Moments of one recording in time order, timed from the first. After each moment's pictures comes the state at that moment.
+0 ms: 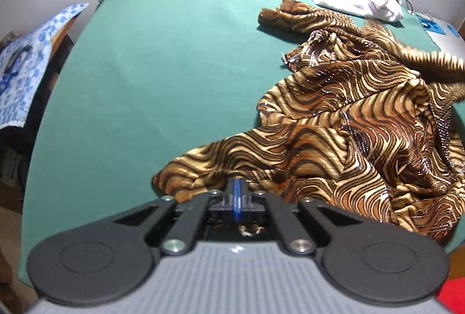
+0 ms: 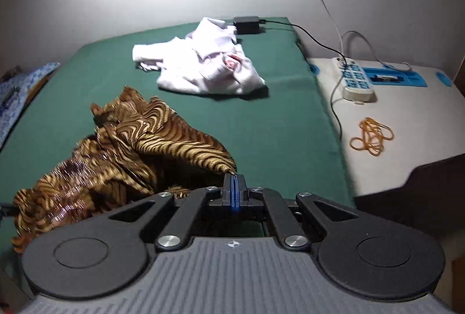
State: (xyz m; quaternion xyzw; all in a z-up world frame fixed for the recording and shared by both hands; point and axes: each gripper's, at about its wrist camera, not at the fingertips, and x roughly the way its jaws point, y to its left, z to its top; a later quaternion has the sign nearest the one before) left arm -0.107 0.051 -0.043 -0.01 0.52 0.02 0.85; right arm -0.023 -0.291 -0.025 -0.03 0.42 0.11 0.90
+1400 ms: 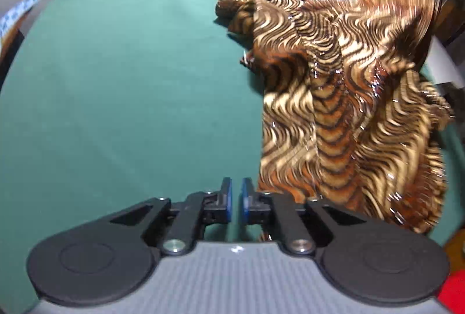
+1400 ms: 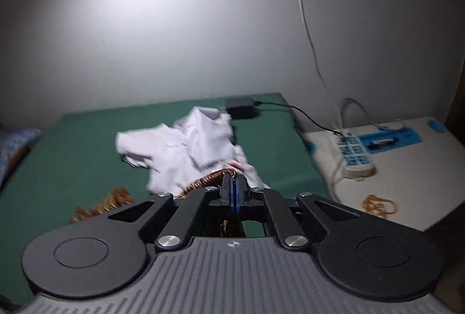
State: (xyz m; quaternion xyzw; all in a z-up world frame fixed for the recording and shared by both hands) left arm -0.104 0.047 -0.058 -0.04 0.54 -0.06 0.84; right arm 0.066 -0.250 0.004 -0.05 0.32 0.04 0.95
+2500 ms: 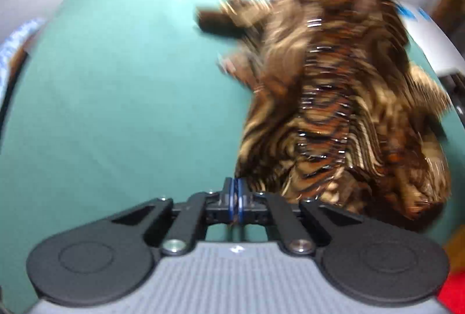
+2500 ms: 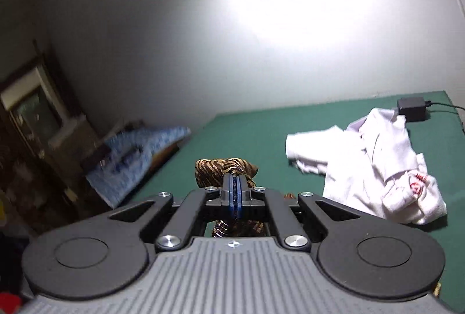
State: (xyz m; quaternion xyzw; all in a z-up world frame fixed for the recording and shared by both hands) left arm -0.079 0.014 -0.032 0.00 0.50 -0.03 0.86; right arm 0.068 -0.219 0.054 0.14 0.25 0.38 0.88
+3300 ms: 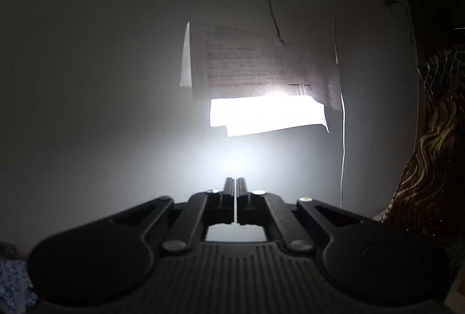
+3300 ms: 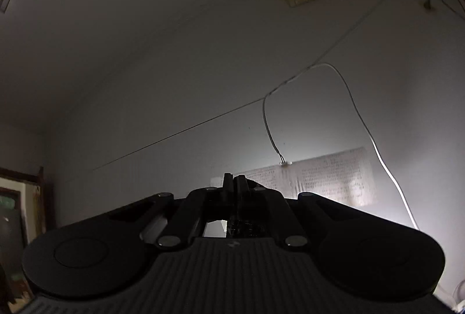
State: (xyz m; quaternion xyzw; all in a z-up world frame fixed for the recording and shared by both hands) left arm -0.093 0.126 0.313 0.04 0.10 -0.09 0.99; right arm -0.130 -0.194 0.328 0.16 -0.16 0.27 0.94
